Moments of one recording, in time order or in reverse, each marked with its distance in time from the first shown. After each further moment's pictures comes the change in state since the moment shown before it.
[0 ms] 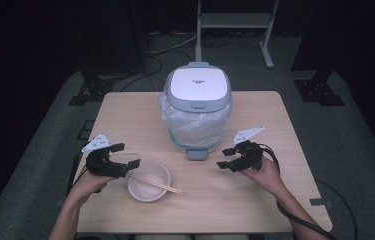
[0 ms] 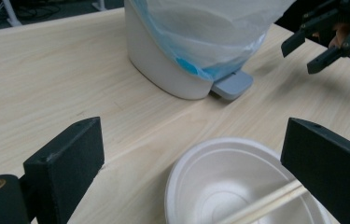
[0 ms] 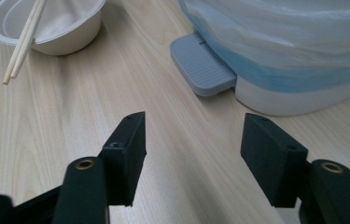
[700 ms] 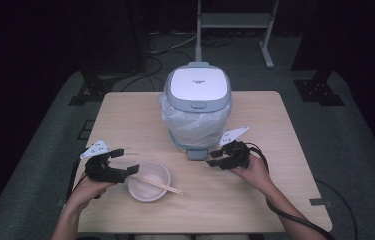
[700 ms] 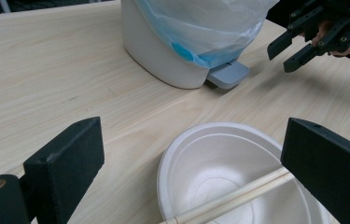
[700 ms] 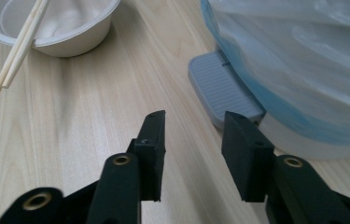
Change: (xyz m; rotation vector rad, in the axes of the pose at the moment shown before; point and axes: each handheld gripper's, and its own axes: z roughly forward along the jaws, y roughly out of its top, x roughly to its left) left arm 0.000 -0.016 -0.002 -0.012 -0.016 -0.024; right arm 0.011 0.020 0.028 0.027 0.015 -0.087
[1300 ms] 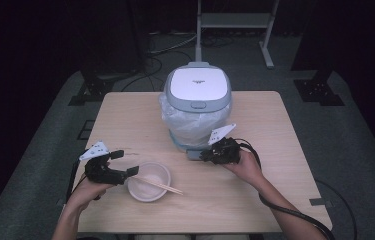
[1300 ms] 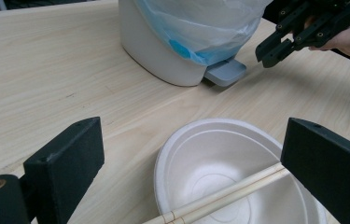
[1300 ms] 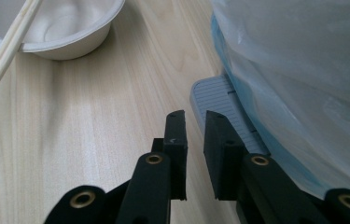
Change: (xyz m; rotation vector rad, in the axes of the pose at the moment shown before) left arm 0.000 -0.003 -0.002 0.000 -0.006 0.001; right arm 0.001 0.023 0.018 0.036 -0.005 -0.105
